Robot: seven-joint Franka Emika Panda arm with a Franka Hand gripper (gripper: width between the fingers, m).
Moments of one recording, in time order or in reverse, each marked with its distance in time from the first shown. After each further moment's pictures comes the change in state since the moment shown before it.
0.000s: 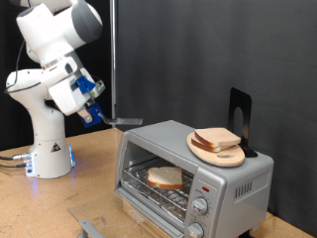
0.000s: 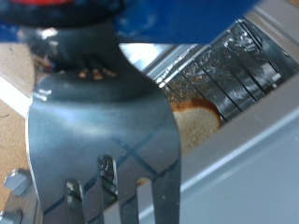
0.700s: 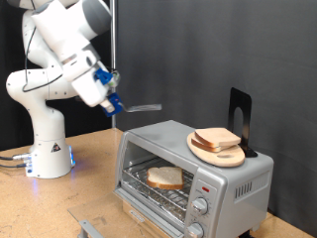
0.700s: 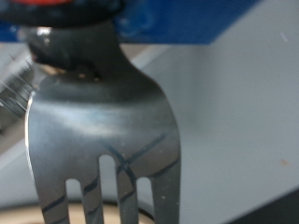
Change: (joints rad) arm 0.108 -0.011 0.050 0.008 0.128 -0.029 0.017
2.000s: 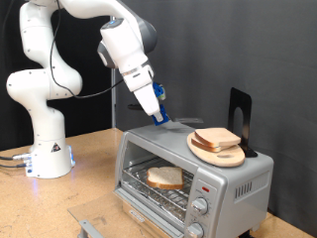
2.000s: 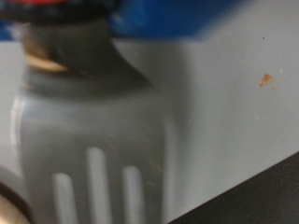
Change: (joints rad) arm 0.069 0.177 0.362 0.025 0.098 0.296 0.190
